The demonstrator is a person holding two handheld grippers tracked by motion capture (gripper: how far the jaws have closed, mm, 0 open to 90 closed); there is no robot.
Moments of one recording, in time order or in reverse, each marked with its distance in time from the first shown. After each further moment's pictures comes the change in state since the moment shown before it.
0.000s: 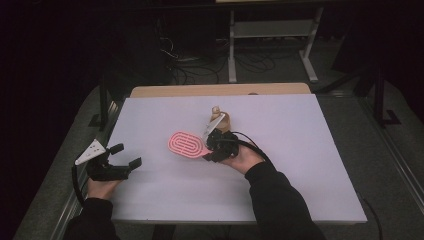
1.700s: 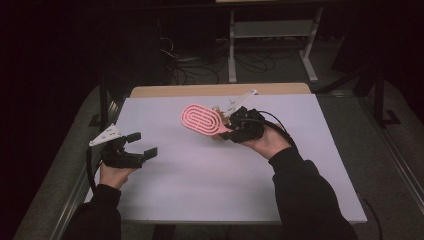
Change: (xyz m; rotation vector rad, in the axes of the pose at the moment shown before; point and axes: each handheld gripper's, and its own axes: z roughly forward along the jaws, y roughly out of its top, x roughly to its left) left arm -0.033 0.055 0.032 0.038 -0.128 -0.004; right arm -0.017 0.001 -0.098 -0.124 -0.106 -0.013
